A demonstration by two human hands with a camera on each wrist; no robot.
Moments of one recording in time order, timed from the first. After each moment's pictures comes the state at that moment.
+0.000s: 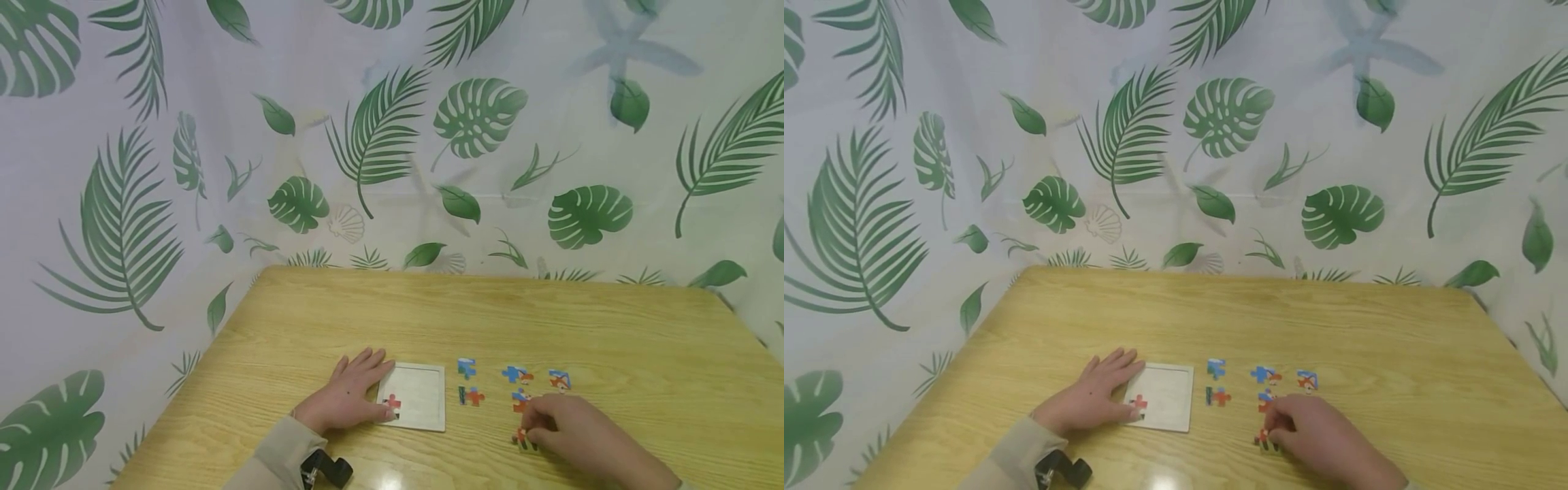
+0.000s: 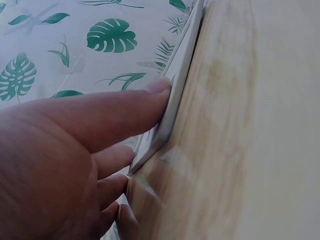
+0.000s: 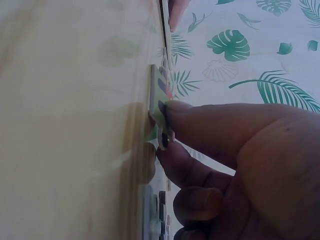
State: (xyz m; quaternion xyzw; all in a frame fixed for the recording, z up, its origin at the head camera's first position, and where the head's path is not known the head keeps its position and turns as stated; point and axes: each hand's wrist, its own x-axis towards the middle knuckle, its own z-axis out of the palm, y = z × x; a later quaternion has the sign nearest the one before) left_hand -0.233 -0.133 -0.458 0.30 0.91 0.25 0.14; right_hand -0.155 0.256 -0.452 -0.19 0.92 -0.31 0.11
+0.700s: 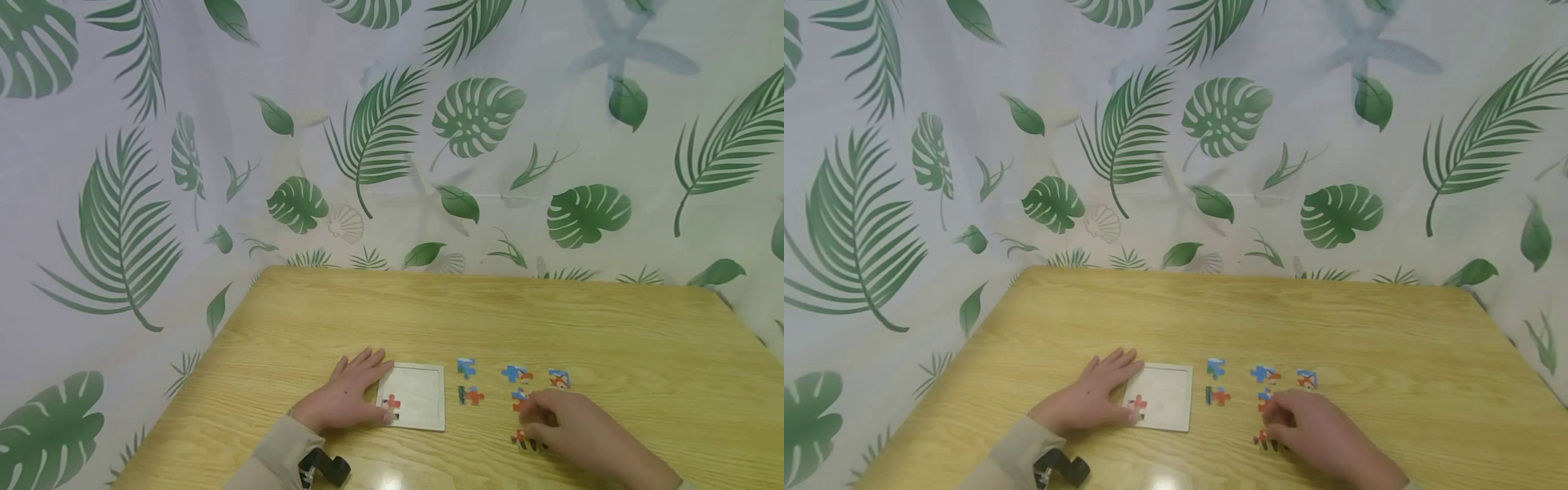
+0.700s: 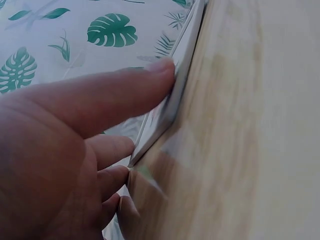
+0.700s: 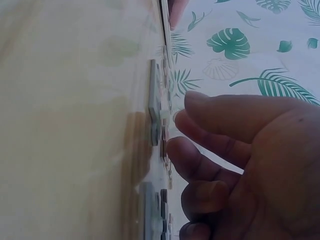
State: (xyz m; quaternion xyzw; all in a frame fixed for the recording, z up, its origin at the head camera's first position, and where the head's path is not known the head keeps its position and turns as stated) left_hand -0.234 -0.137 -0.457 0.31 0.90 0.26 0.16; right_hand -0.154 0.254 -0.446 -0.15 0.92 -0.33 0.12
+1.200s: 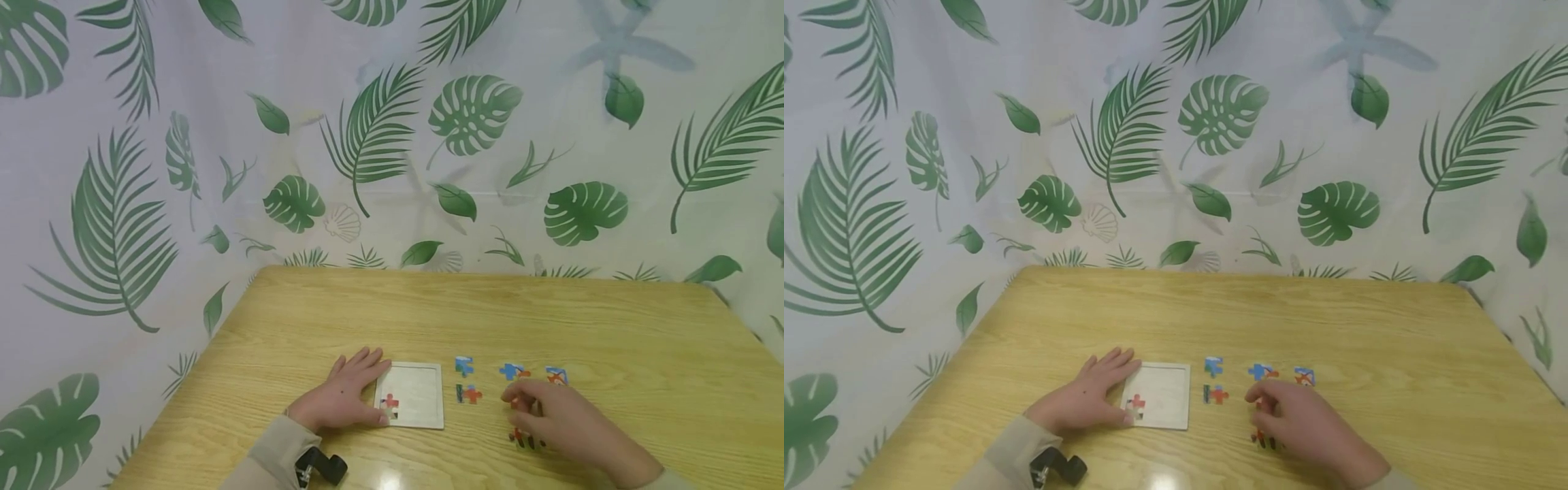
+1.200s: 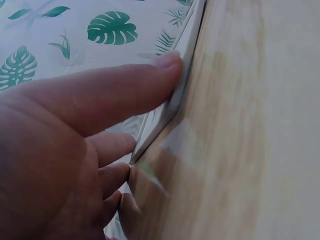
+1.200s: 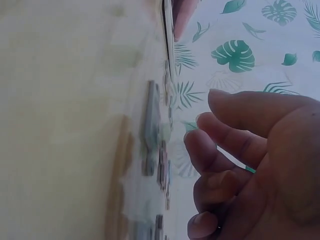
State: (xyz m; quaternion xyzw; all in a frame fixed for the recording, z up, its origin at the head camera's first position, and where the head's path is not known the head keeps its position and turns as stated) left_hand -0.235 -0.139 -0.455 0.32 0.89 0.27 0.16; right_hand -0.158 0.239 -0.442 -0.18 0.91 -0.36 0.08
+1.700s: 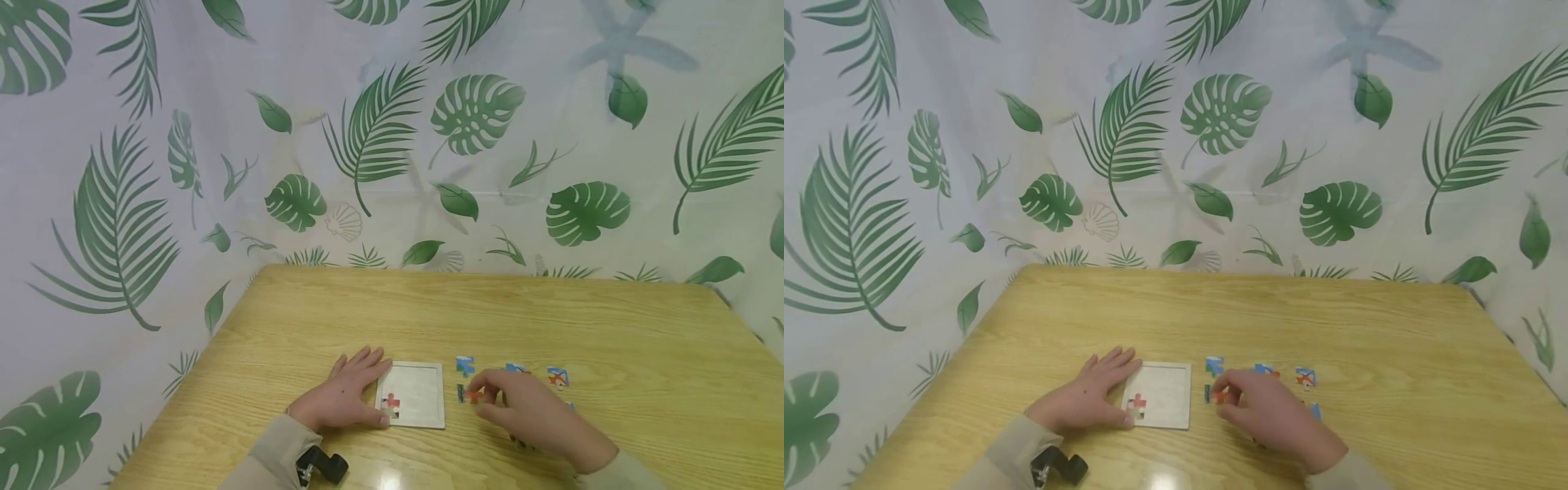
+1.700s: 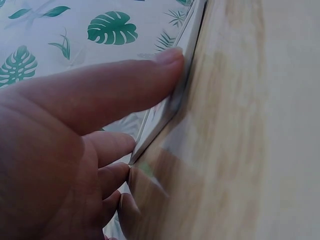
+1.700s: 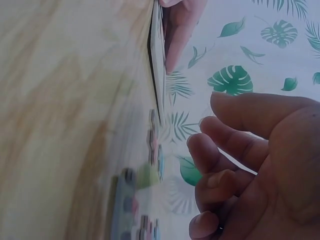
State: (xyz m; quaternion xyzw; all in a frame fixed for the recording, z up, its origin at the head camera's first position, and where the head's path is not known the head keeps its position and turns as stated) left_hand -0.235 -0.140 -0.455 0.32 0.90 0.26 0.17; right_hand -0.170 0.194 -0.430 -0.21 0.91 -0.36 0.06
